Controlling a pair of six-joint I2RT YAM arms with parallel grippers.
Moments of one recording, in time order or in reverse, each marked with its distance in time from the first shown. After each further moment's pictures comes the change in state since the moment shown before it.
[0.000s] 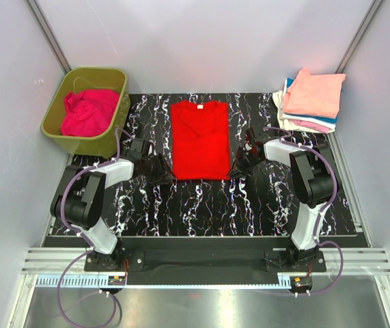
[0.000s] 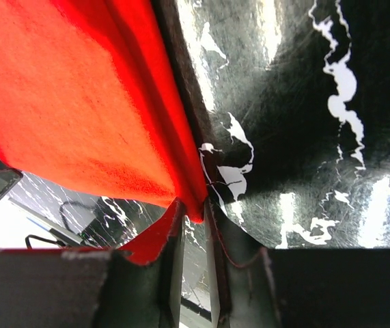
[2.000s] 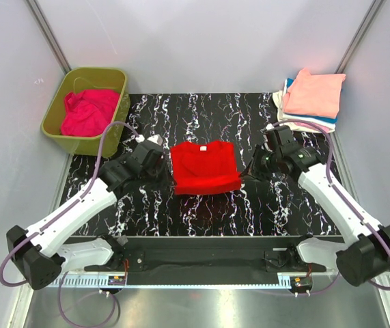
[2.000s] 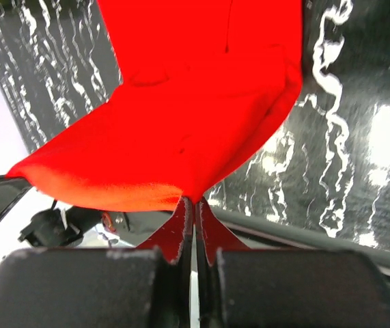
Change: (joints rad) left arm -0.446 -0.547 0.238 -0.629 -0.412 -0.140; right arm 0.103 -0.732 -0.065 -0.393 0.159 0.079
